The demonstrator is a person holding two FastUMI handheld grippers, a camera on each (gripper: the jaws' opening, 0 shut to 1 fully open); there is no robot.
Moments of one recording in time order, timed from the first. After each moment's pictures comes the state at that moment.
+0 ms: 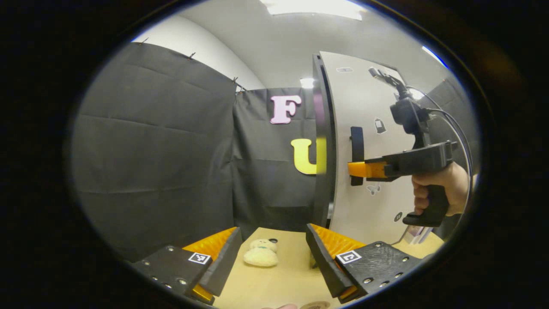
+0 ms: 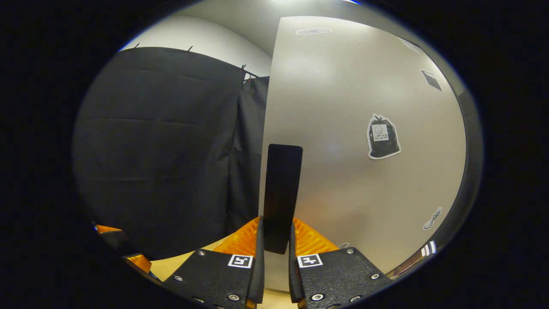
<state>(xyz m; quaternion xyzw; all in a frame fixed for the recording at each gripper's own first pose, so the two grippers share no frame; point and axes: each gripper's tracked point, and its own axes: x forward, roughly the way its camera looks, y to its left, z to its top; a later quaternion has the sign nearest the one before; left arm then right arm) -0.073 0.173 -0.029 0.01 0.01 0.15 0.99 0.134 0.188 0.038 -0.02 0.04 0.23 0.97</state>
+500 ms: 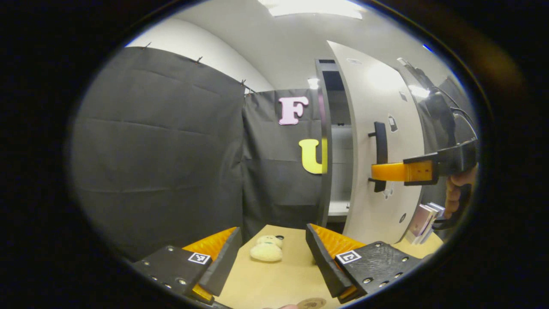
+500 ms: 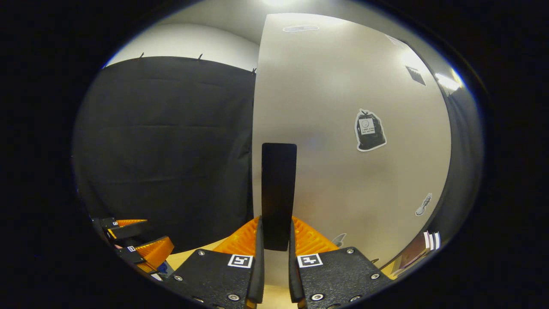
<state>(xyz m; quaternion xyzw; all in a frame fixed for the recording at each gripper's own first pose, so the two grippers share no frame) -0.128 0.145 -0.011 0.02 0.01 0.20 0.98 0.135 0.172 0.036 0.01 0.06 0.30 0.95</state>
